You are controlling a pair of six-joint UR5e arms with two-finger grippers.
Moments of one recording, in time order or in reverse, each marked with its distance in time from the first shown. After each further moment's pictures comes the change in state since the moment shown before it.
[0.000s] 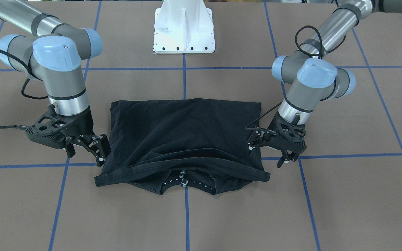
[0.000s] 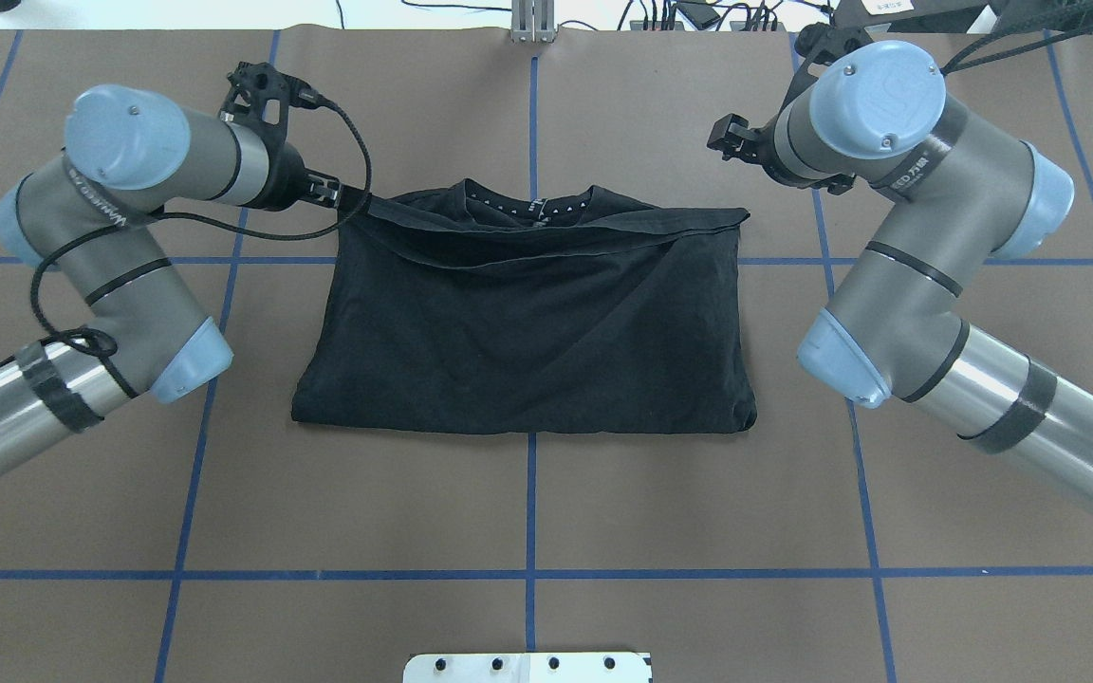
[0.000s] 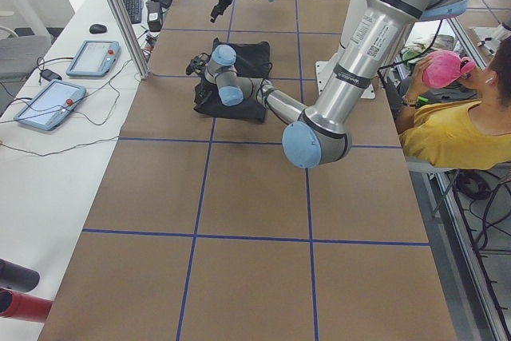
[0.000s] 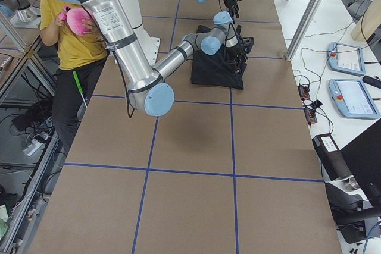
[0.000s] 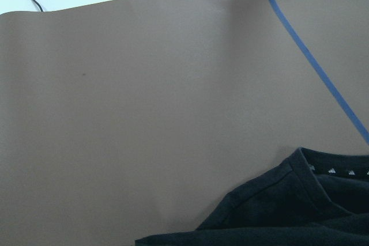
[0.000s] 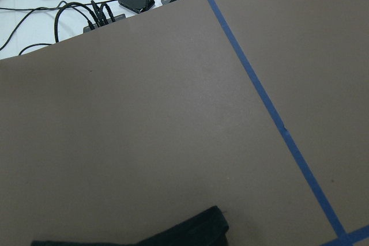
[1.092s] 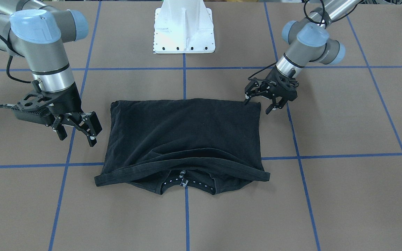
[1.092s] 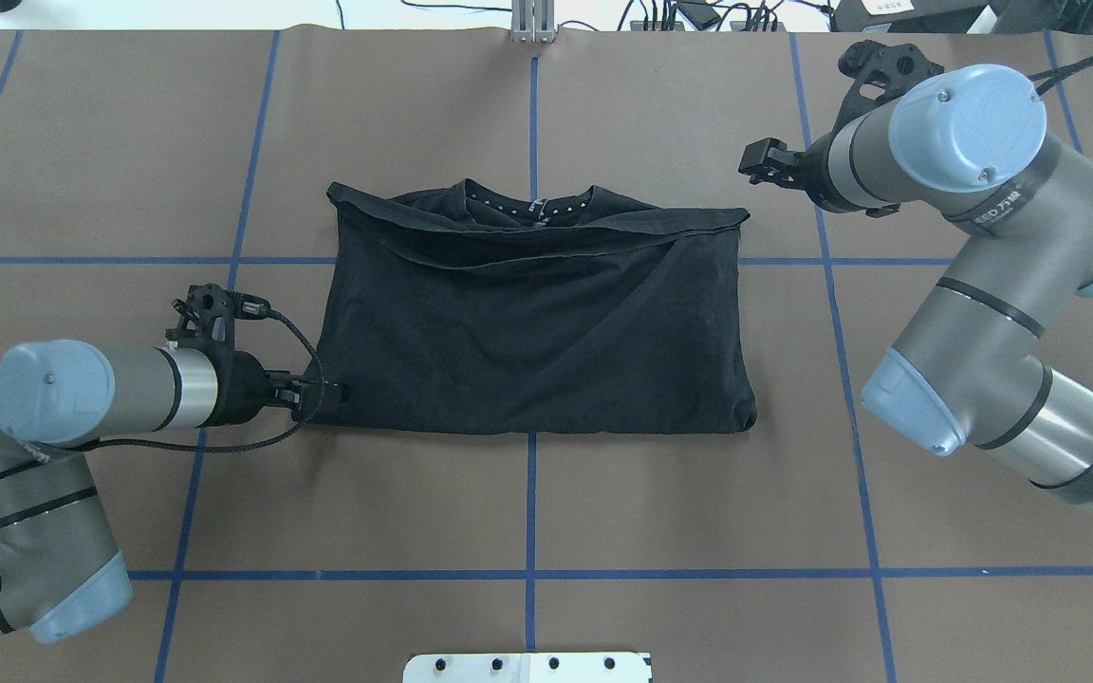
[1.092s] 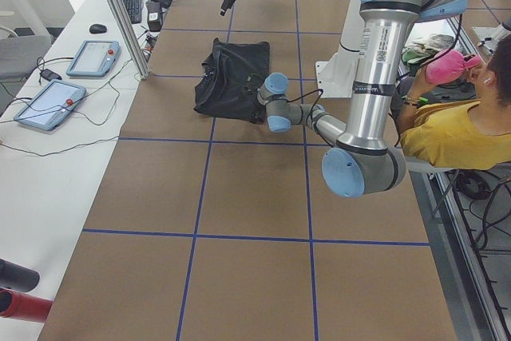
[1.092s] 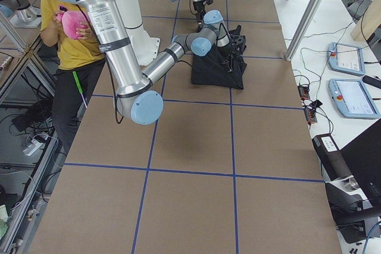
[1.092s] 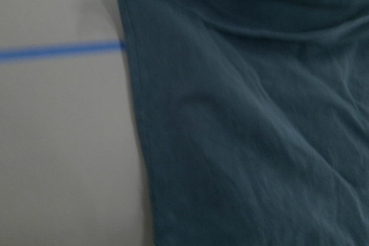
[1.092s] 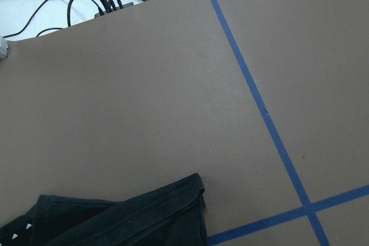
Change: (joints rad) left arm 0.306 0.324 -0.225 -0.203 0.128 -0.354; right arm -0.002 -0.107 0.149 0.001 0.026 -0.024
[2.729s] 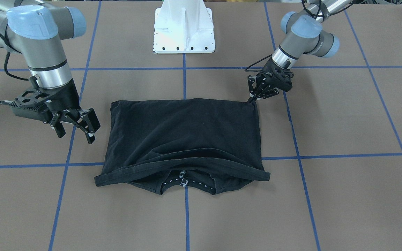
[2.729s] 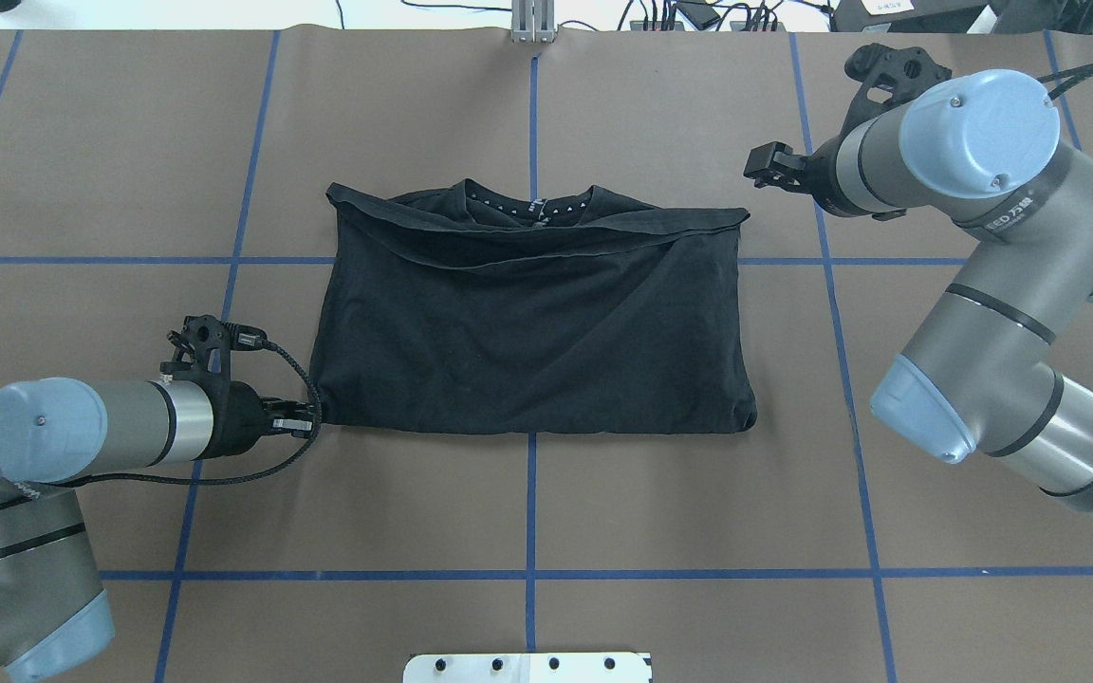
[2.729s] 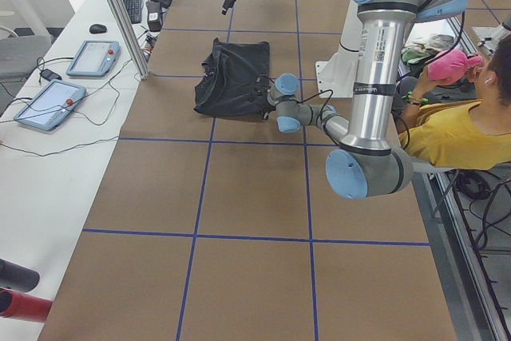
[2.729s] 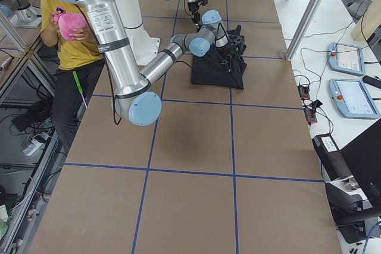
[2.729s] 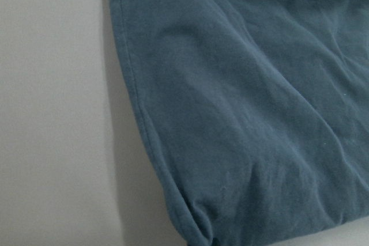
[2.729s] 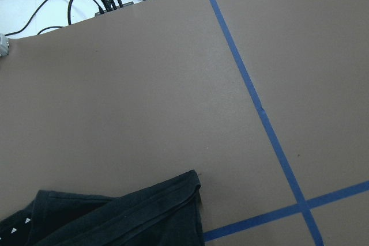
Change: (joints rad) left arm 0.038 0.045 -0.049 -0.001 0.029 -0.022; right arm -0.002 -0.012 0.015 0.000 -0.001 -0.005
